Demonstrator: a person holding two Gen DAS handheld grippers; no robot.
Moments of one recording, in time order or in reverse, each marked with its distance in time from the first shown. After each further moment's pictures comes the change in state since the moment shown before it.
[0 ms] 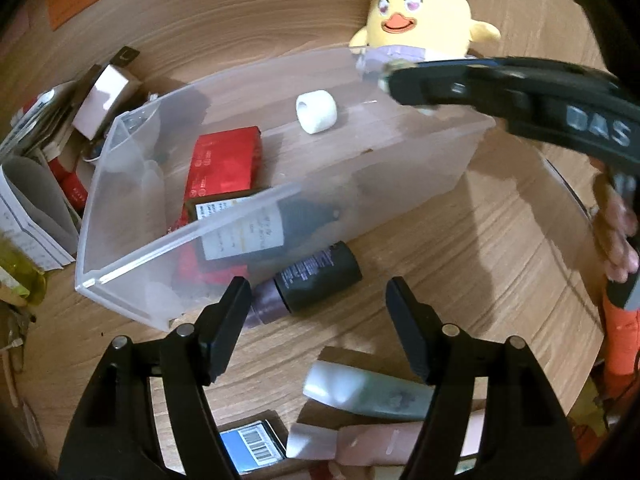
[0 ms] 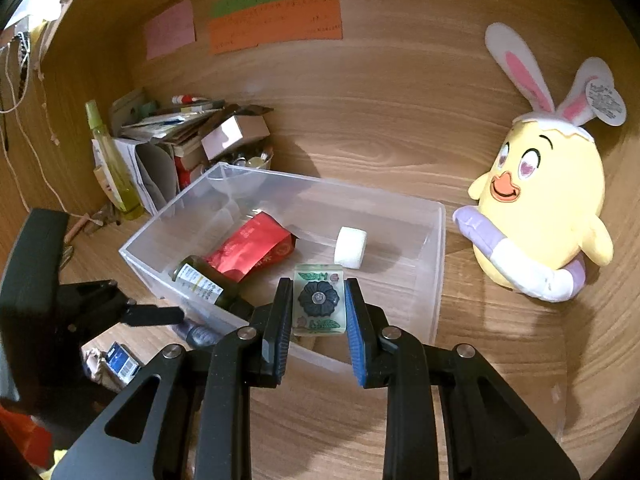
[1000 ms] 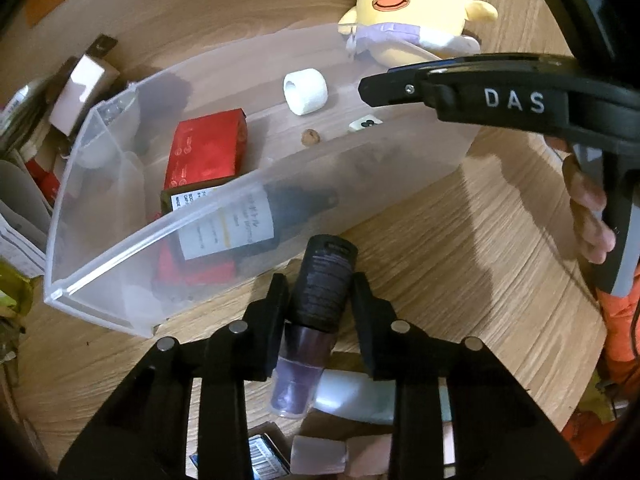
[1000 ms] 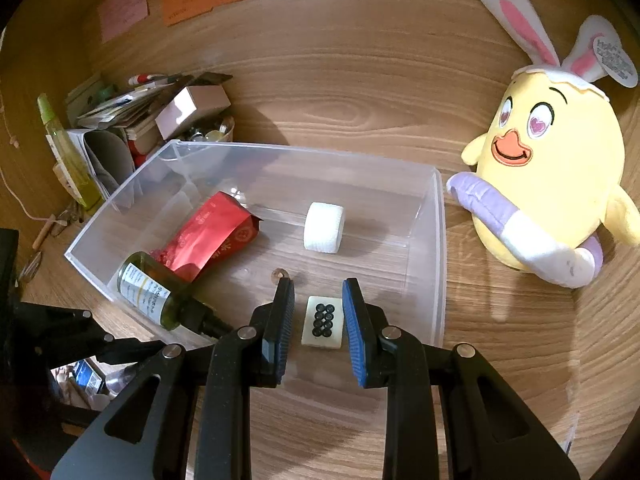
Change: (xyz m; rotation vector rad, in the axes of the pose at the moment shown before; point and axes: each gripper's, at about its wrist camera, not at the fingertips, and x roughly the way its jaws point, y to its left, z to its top) left arm 0.021 0.006 -0.002 0.036 0.041 -0.023; right arm 0.042 -0.015 0.000 0.065 0.093 -0.059
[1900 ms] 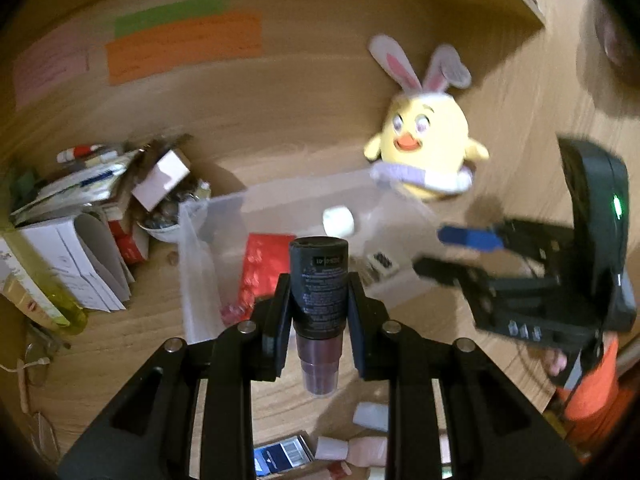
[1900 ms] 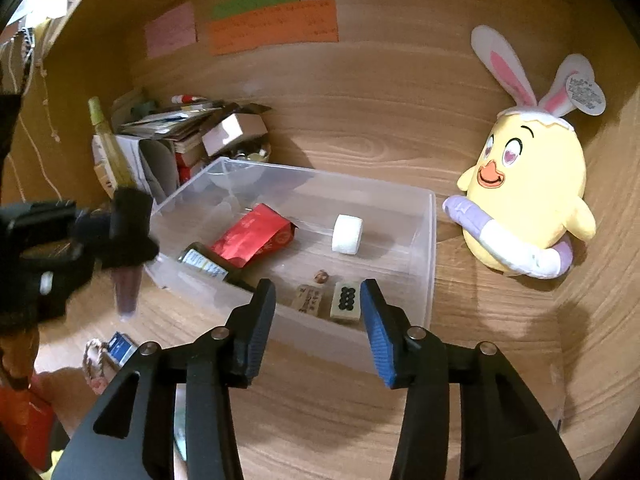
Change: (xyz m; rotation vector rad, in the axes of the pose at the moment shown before) left arm -0.103 0.029 0.028 -0.144 -0.307 0.012; right arm -0.061 0.021 -0.025 -0.049 -0.118 0.033
